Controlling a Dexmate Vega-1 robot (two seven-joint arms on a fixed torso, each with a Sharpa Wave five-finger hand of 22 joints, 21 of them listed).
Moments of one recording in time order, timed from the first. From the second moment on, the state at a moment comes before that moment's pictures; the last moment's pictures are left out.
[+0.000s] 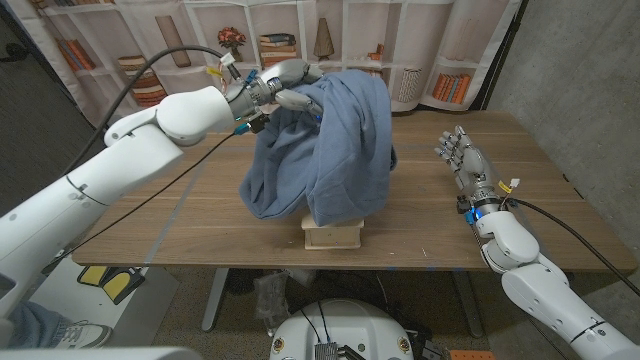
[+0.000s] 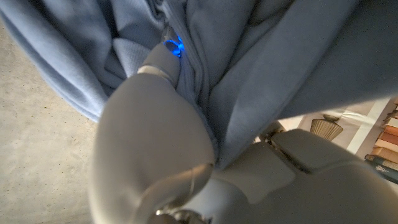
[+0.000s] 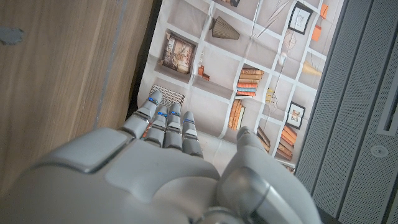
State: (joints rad) left arm 0.71 0.98 0.36 -2.20 -0.28 0.15 -0.19; left_hand 1.27 -0.07 0.36 -0.21 0.17 0.77 0.04 0.46 0.37 0.80 -0.07 0.28 0.68 0.90 -0.08 0.42 0.60 0.68 -0.06 1.02 0.18; right arm -1.34 -0.64 -0.14 -1.87 0.58 0.32 -0.24; right_hand 0.19 0.06 0.26 -0.06 0.18 0.23 0.09 0.19 0.19 0.25 0.11 0.21 0.18 0.17 0.06 0.20 0.19 0.26 0.00 0.25 0.19
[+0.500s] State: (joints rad) left arm 0.64 0.93 0.45 -2.16 -0.25 0.18 -0.23; left_hand 1.27 -0.07 0.36 -0.22 0.17 0.77 0.04 0.45 0.36 0.81 -0.07 0.27 0.68 0.90 -0.08 0.41 0.60 0.67 -0.06 1.02 0.17; right arm -1.37 -0.64 -0.12 -1.87 0.58 0.34 -0.24; right_hand 0.19 0.06 0.26 -0.06 0.18 0.23 0.09 0.19 0.19 0.25 0.11 0.21 0.18 0.18 0.06 0.20 0.19 0.27 -0.01 0.24 0.19
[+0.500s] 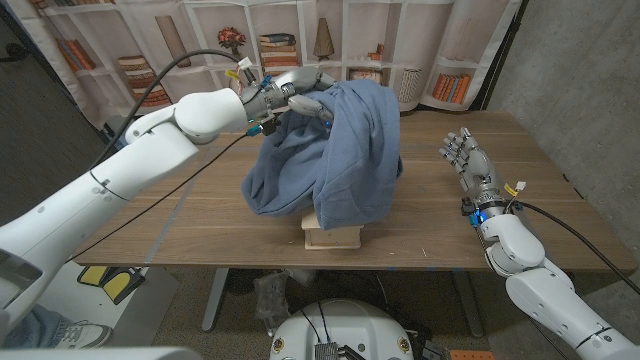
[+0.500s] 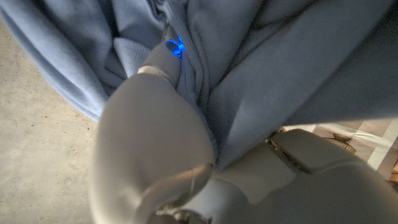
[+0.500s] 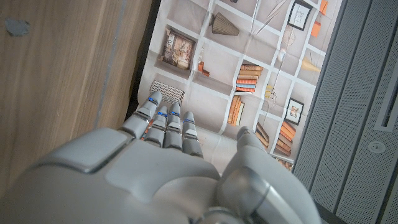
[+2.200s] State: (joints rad) left arm 0.61 0.87 0.57 -2.11 -0.18 0.22 -0.31; left_hand 1.27 -0.07 0.37 -0.23 0.17 0.77 0.03 0.44 0.36 0.81 -0.07 0.25 0.67 0.89 -0.08 0.38 0.60 0.65 -0.06 1.02 0.17; right arm -1.42 -0.64 -0.05 -1.87 0.60 0.38 -0.19; right_hand 0.19 0.07 0.26 -0.06 0.18 0.23 0.09 0.19 0.19 0.26 0.12 0.21 0.18 0.18 0.06 0.20 0.19 0.27 -0.01 0.24 0.19
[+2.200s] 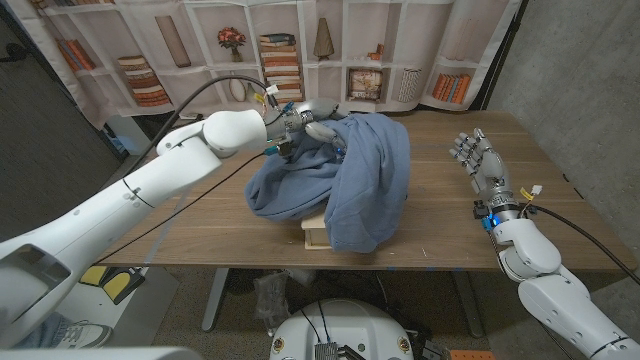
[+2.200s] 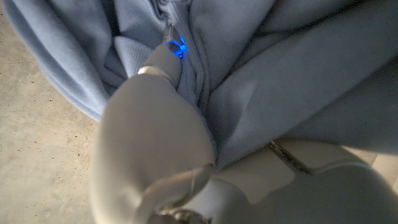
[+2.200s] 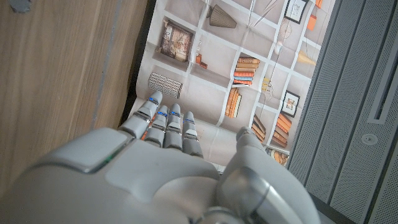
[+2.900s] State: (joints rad) left arm 0.61 0.85 0.62 -2.09 -0.17 0.23 -0.32; left_hand 1.27 -0.07 0.38 -0.23 0.17 0.77 0.03 0.43 0.36 0.80 -0.08 0.25 0.67 0.89 -0.08 0.37 0.60 0.64 -0.06 1.01 0.17; right arm -1.44 -0.64 -0.04 -1.87 0.62 0.39 -0.17; right_hand 0.19 0.07 0.26 -0.06 0.18 0.23 0.09 0.19 0.19 0.26 0.12 0.21 0.18 0.18 0.06 0.20 0.19 0.27 -0.01 0.24 0.19
